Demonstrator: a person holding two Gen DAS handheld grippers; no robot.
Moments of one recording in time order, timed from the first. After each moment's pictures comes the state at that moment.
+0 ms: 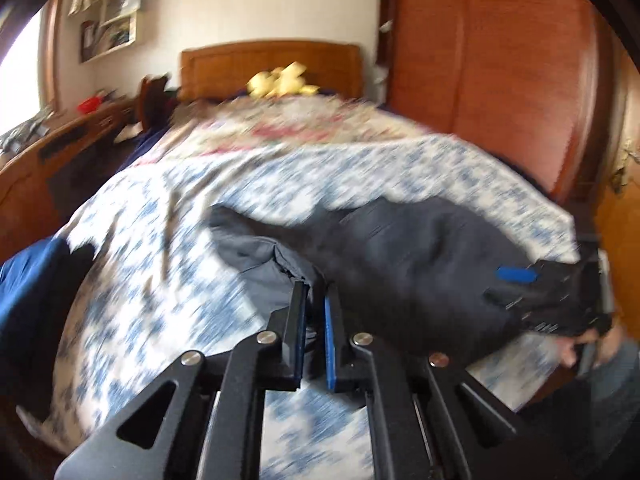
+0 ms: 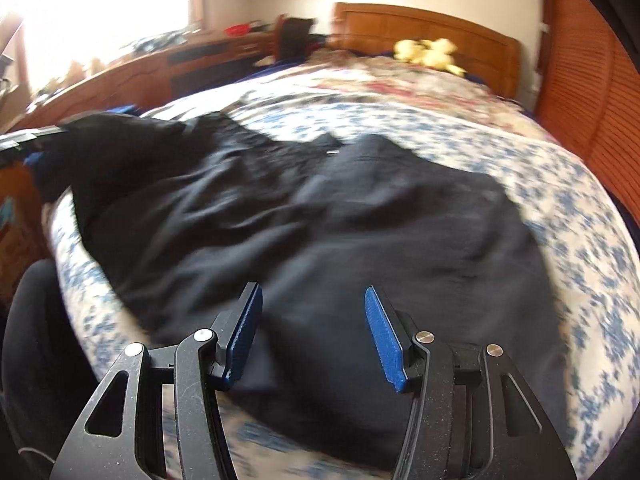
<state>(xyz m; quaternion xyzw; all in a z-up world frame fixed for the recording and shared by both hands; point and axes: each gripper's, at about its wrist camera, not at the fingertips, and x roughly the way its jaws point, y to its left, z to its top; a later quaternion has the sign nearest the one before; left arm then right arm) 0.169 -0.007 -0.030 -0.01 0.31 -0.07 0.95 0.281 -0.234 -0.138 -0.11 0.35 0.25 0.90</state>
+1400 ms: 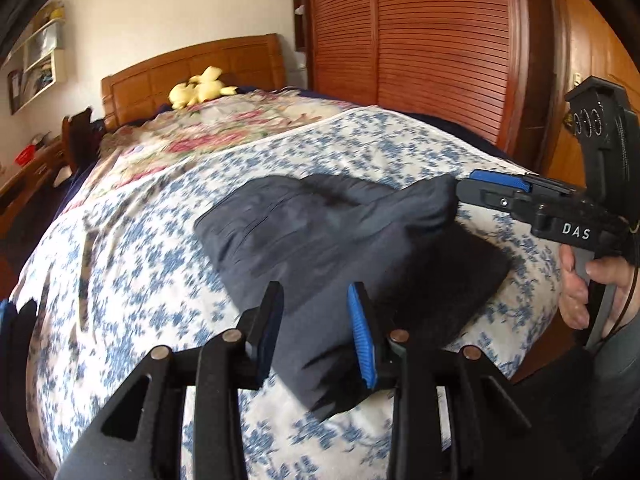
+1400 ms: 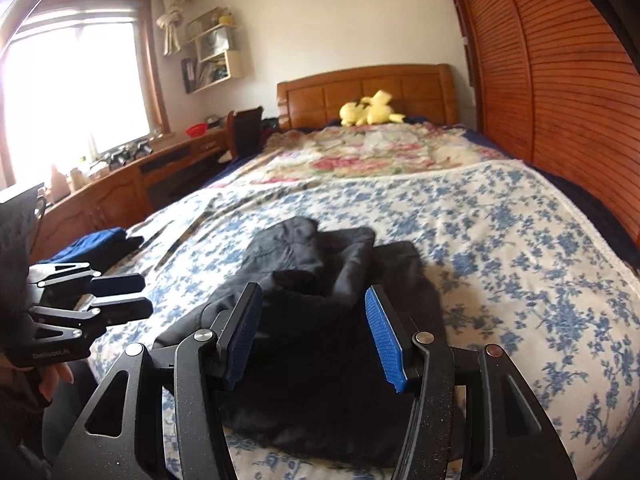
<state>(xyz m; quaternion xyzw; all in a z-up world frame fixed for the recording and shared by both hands) 0.195 -0.116 -0.051 0.06 0.33 -0.15 0.93 0.264 -0.302 -0.060 0.01 0.26 0.24 0.93</state>
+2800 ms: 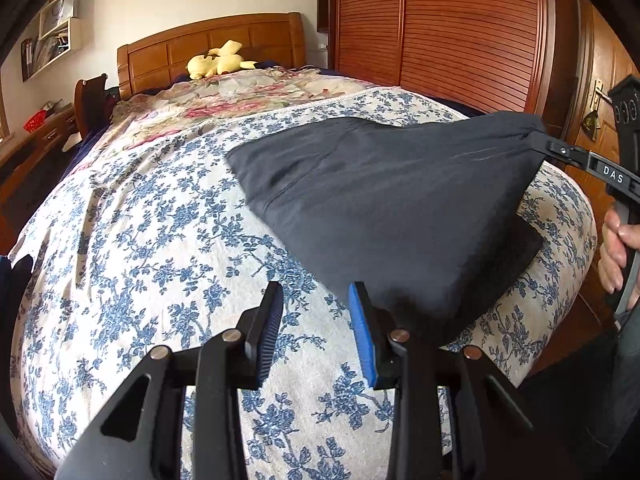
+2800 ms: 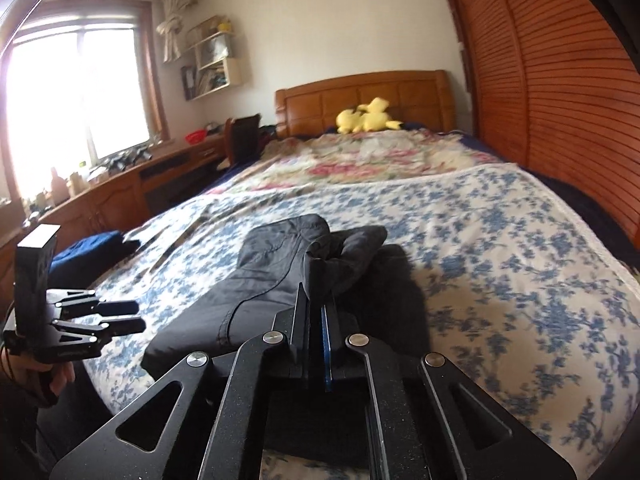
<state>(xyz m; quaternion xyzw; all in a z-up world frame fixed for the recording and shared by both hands) 0.197 -0.093 -0.092 0.03 0.36 -0.13 0.92 0.254 -0.352 -0.063 0.03 0.23 0.22 0.95</state>
